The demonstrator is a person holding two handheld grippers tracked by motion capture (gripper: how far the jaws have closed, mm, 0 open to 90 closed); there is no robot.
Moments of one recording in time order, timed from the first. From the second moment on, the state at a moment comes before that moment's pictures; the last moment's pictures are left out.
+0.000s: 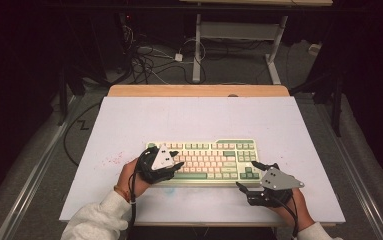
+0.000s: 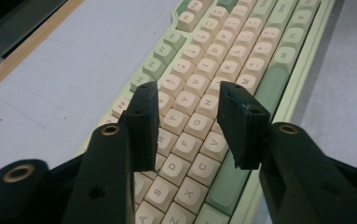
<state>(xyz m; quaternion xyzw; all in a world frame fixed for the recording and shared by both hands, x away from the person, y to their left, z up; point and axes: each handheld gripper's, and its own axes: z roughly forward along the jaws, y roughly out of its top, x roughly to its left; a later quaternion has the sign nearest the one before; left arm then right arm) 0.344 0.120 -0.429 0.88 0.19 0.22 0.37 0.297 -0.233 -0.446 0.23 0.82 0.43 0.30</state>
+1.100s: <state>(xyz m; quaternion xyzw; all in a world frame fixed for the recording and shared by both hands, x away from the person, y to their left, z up) 0.312 0.186 -0.445 0.84 0.25 0.29 0.39 0.299 -0.232 -0.445 0.24 0.82 0.43 0.28</state>
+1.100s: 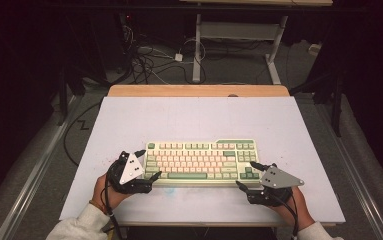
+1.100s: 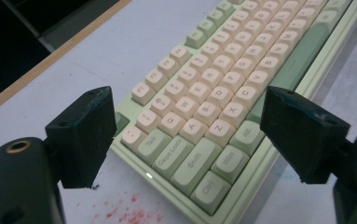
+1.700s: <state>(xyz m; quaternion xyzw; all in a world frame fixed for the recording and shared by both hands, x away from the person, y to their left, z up) 0.292 0.213 -0.462 0.84 0.28 0.30 0.36 0.313 -0.223 -0.440 0.22 0.85 0.41 0.24</state>
